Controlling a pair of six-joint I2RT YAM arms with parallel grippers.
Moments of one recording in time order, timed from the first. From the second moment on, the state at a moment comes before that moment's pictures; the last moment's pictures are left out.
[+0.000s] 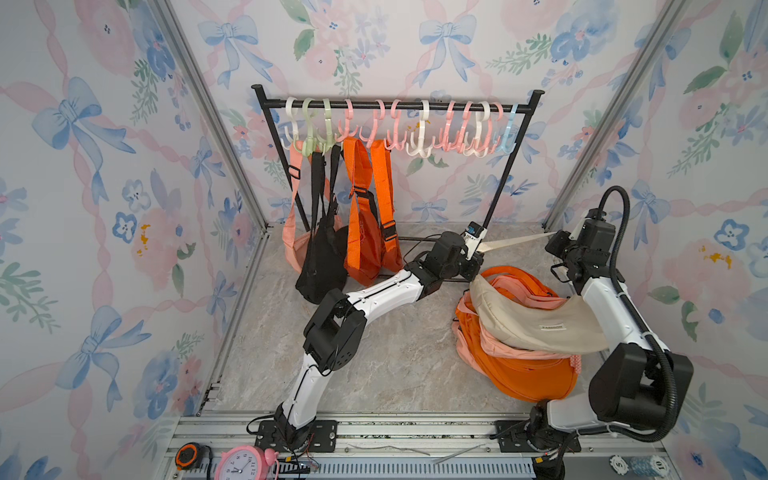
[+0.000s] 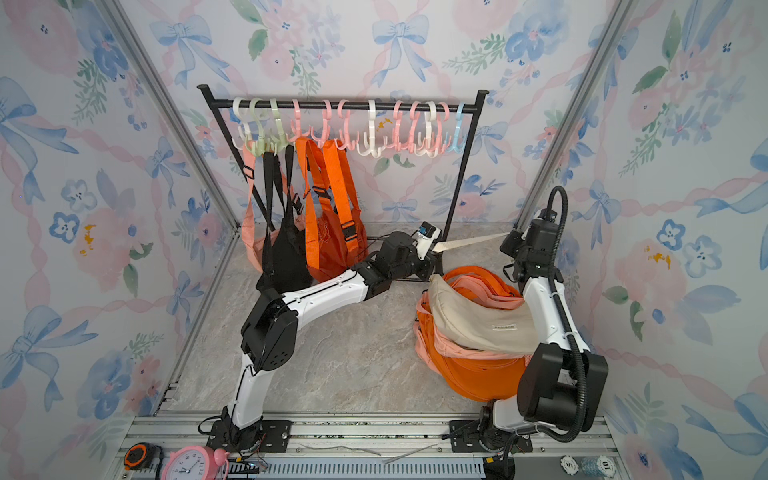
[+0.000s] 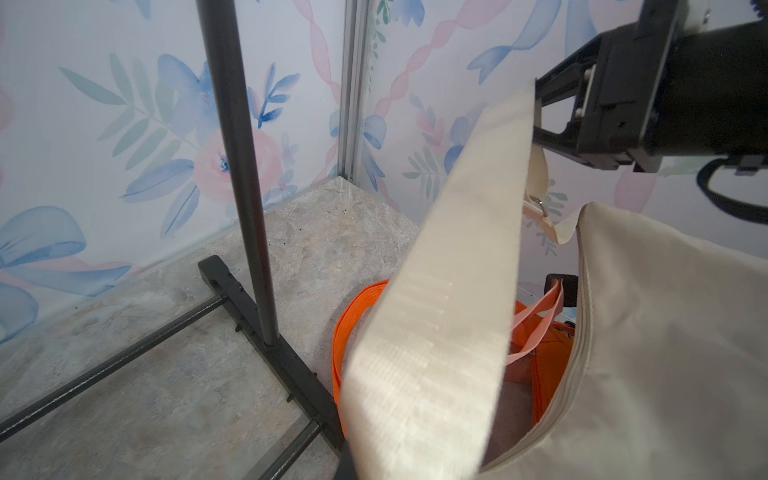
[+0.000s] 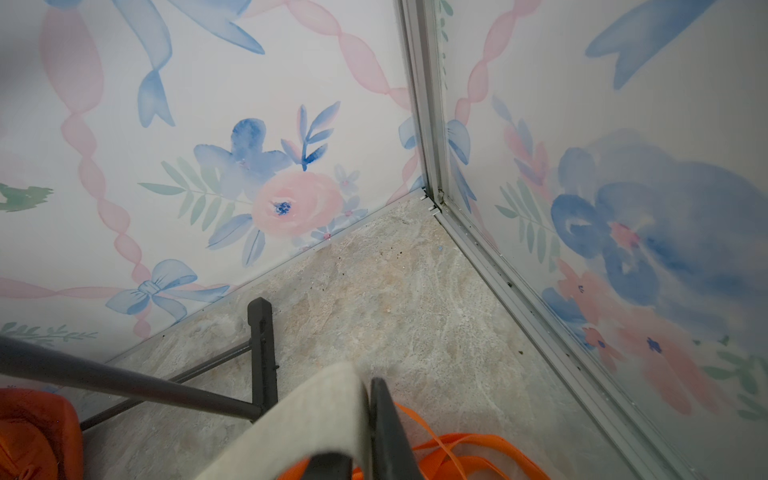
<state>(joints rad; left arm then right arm) -0.85 2.14 1.79 0.05 0.11 -0.12 -0.23 1.48 1.19 -0.14 0.00 0.33</state>
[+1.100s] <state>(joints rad) -0.84 2.10 1.67 0.07 0.03 -0.12 -0.19 1.46 1.08 -0.02 0.01 0.33</state>
